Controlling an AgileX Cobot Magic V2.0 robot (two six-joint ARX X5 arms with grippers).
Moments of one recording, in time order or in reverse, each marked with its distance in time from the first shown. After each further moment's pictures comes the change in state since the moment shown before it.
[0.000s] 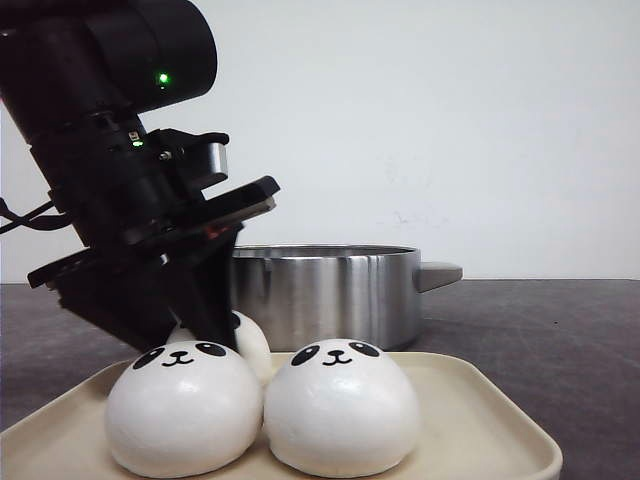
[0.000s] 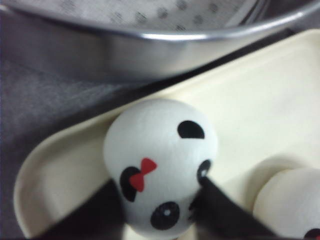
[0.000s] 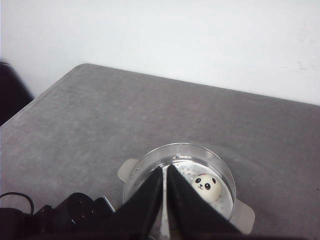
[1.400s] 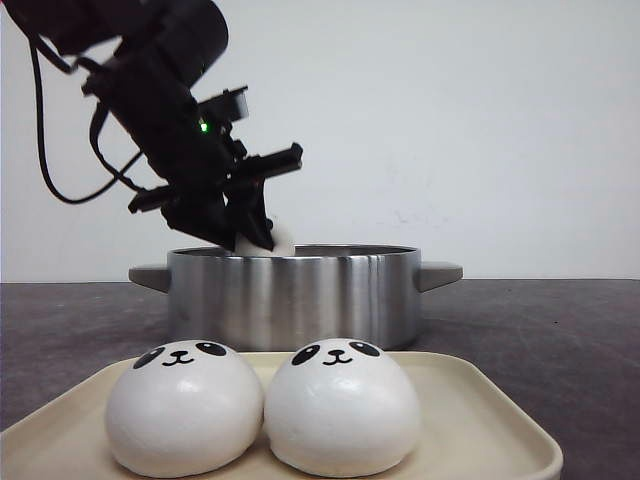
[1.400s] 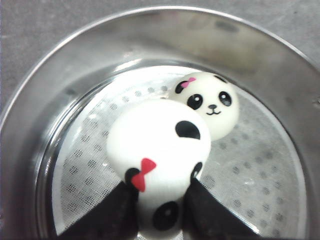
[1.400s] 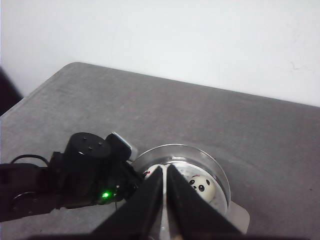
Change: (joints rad) left arm 0.169 0.203 0.266 0.315 -0.092 0.159; right arm 0.000 0.029 0.000 0.015 0.030 -0.010
